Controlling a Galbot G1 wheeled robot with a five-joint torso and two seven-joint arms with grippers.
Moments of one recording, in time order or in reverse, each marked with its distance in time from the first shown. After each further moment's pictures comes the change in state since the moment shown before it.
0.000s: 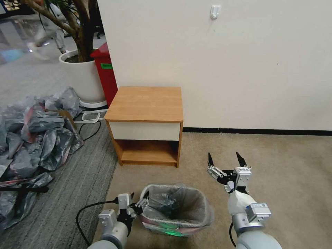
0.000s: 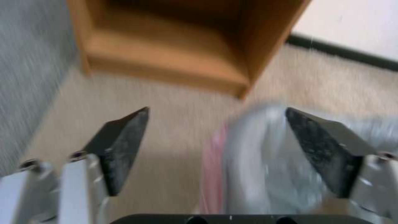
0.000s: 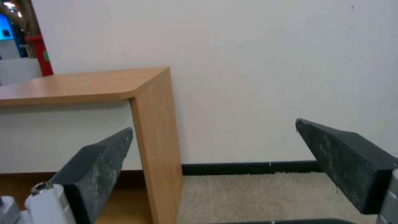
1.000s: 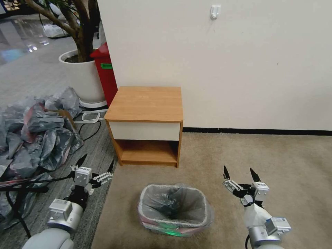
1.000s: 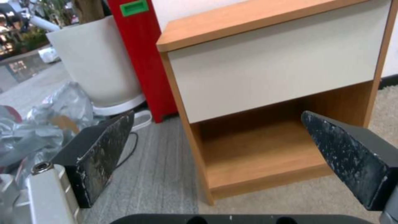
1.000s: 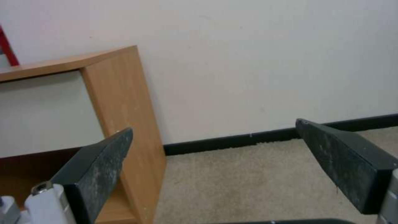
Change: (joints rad) left arm 0.076 0.026 -0.412 -0.081 0.345 -0.142 0.278; right arm -0.100 0.040 0.185 -0.113 0.158 0.139 -0.150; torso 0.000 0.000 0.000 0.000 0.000
